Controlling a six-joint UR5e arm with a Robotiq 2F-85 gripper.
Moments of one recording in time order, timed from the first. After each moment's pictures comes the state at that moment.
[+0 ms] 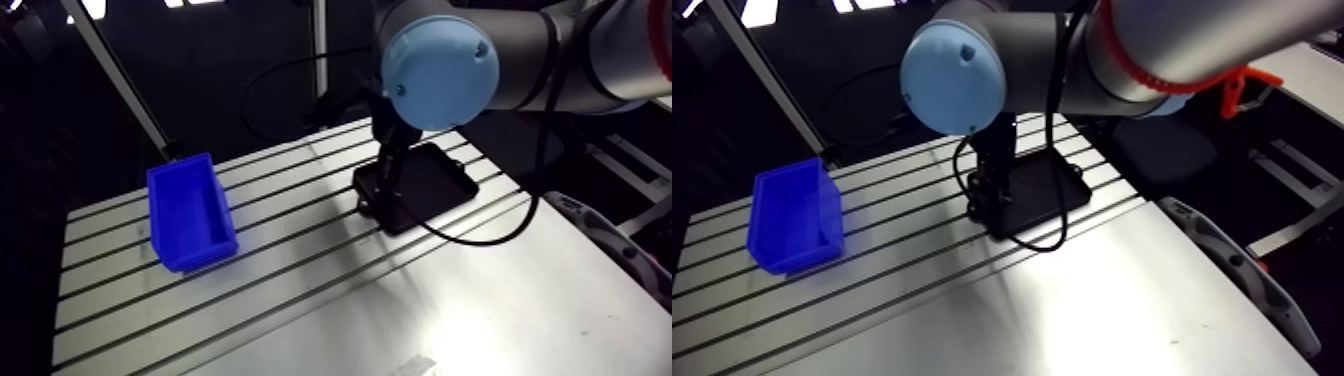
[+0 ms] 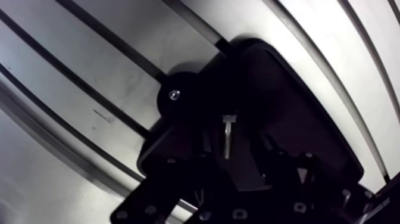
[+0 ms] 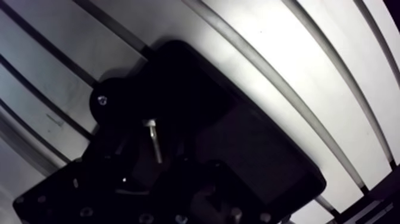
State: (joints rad) arm -0.48 -1.15 1.91 -2.27 -1.65 -2.78
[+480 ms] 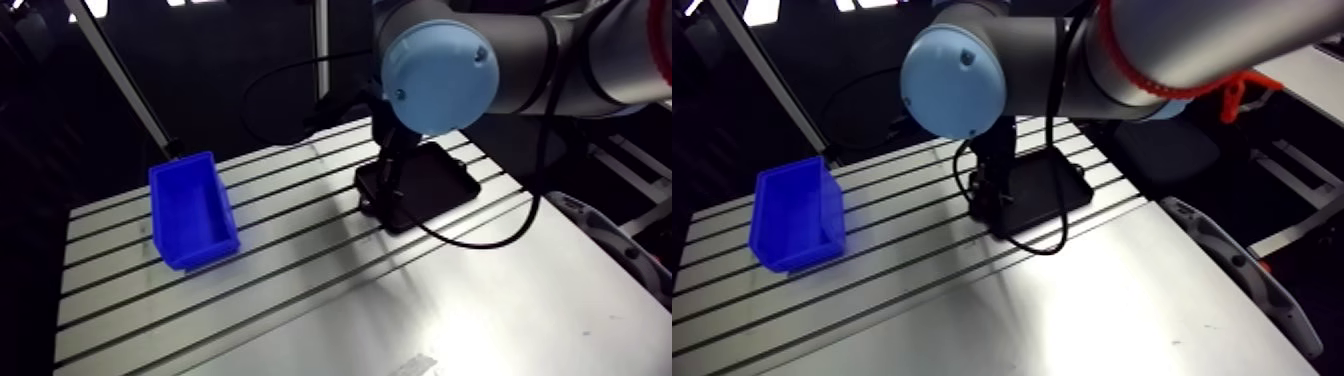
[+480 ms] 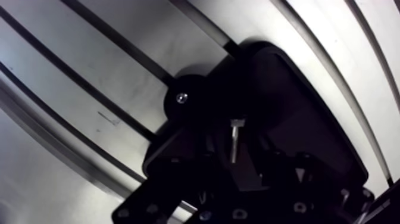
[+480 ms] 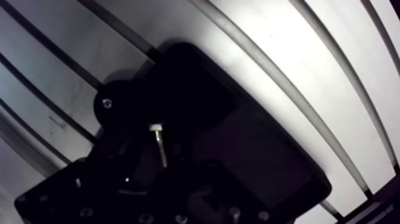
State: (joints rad) arm -0.47 -1.14 1.92 -2.27 -1.65 -2.78
